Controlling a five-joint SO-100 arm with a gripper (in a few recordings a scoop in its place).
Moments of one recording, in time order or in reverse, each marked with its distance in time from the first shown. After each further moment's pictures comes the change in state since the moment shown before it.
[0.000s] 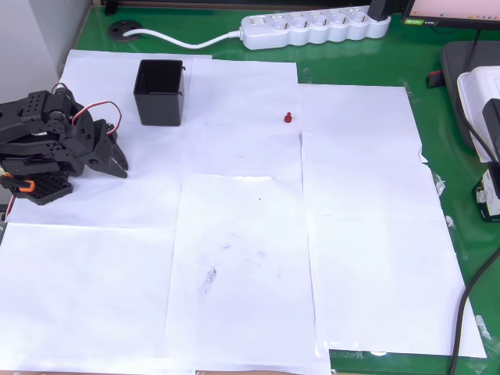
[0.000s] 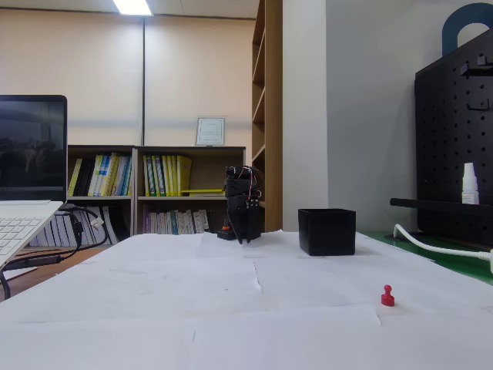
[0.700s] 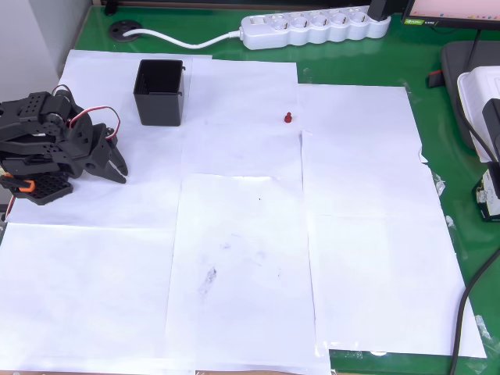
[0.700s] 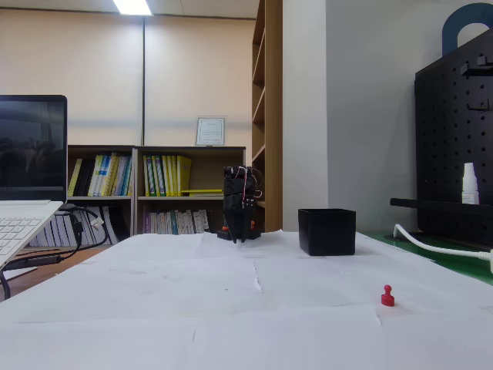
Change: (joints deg) arm 5.1 -0.1 0.7 -1.9 -6.6
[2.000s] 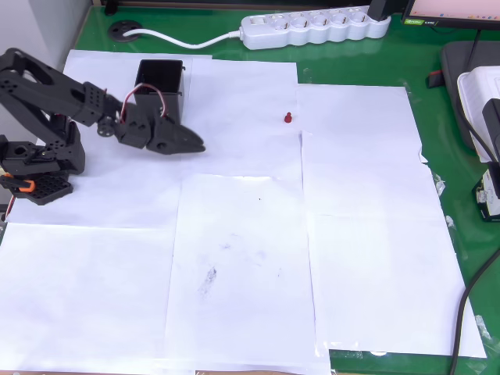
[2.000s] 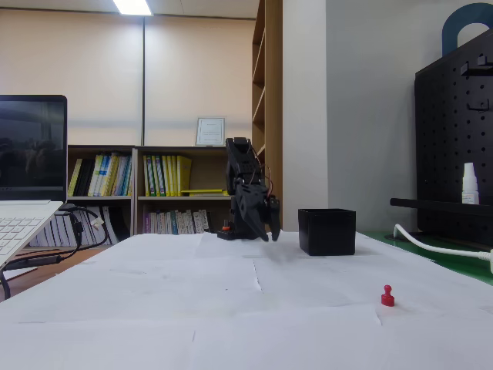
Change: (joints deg) arm -14.8 79.8 11.3 -108.3 -1.0
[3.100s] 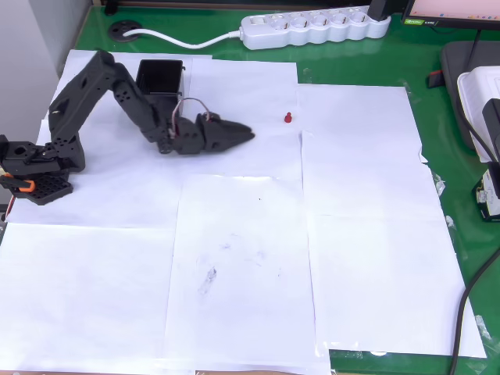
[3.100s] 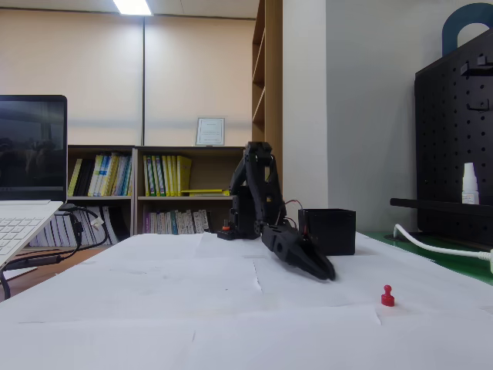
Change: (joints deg) arm -6.3 65.7 57.0 -24.6 -1.7
